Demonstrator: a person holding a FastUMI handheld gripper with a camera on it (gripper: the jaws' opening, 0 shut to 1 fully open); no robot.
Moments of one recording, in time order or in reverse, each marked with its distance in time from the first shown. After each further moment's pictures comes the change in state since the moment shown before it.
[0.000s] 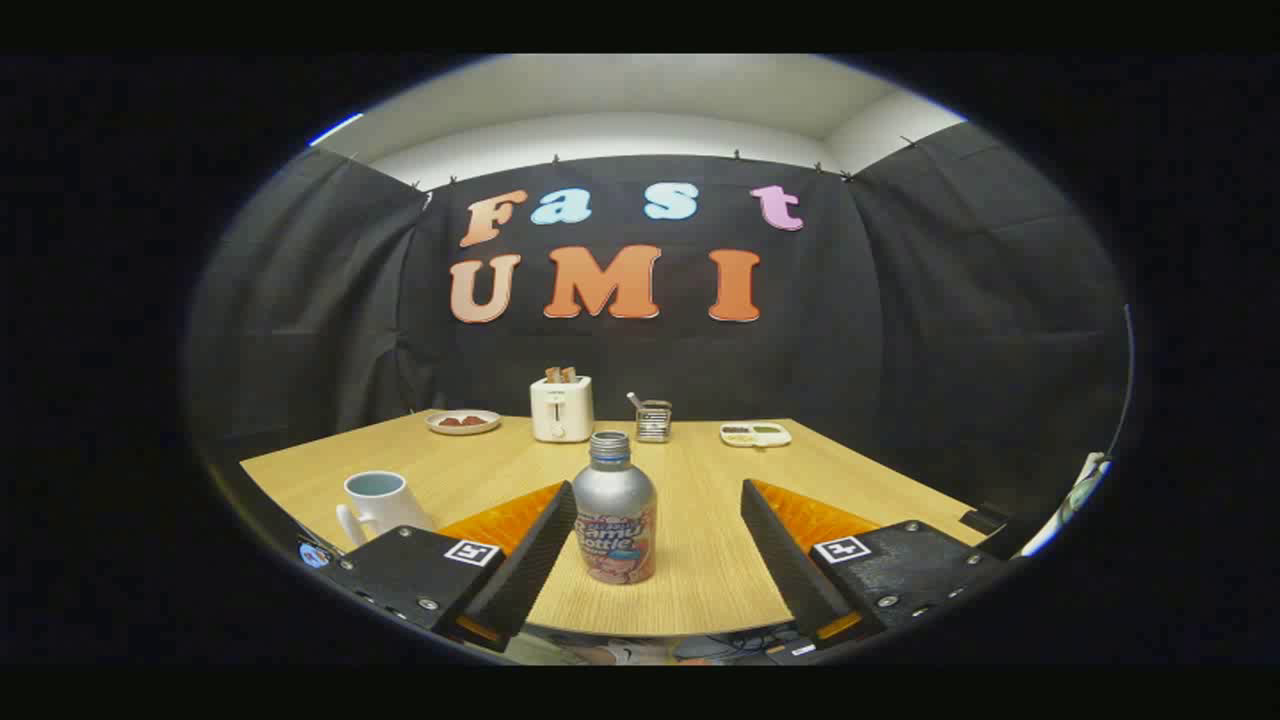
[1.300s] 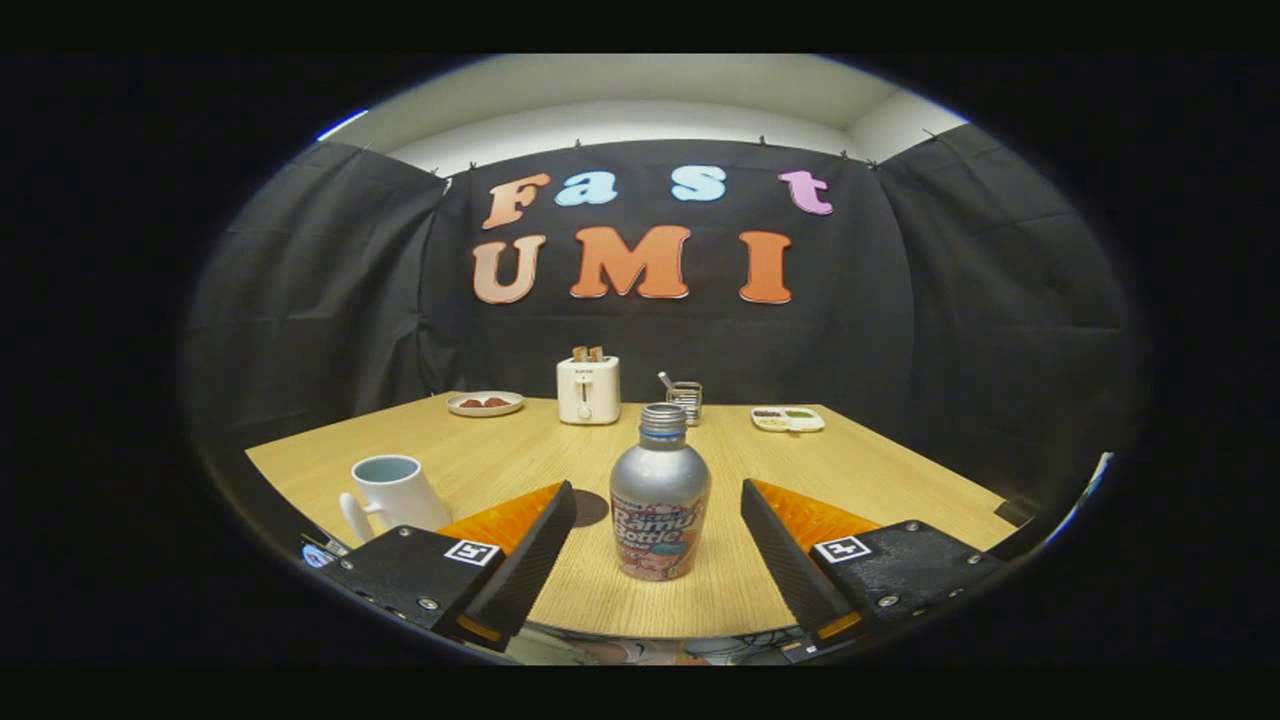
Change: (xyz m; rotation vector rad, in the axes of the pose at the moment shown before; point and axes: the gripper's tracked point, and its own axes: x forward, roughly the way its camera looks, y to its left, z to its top) arm 0.019 0.027 -0.026 -0.027 0.053 0.055
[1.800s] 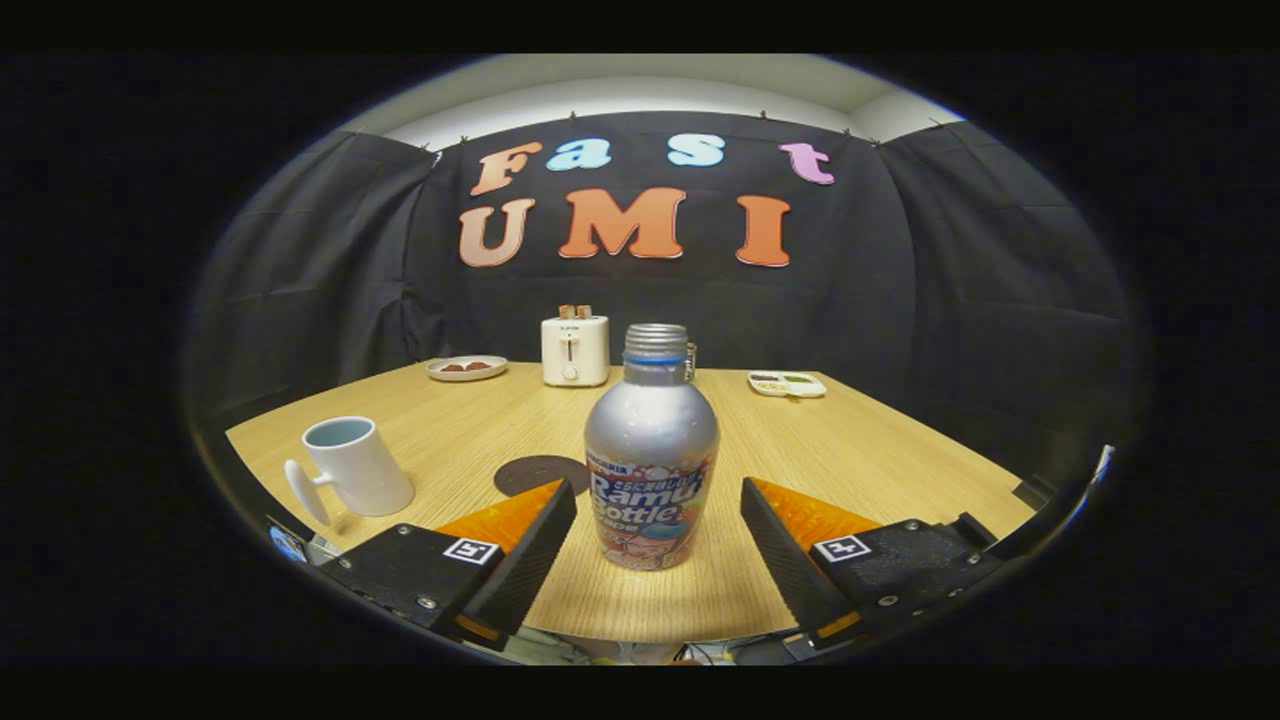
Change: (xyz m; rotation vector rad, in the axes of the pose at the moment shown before) arm 0.031 -0.006 -0.051 0.005 0.116 -0.029
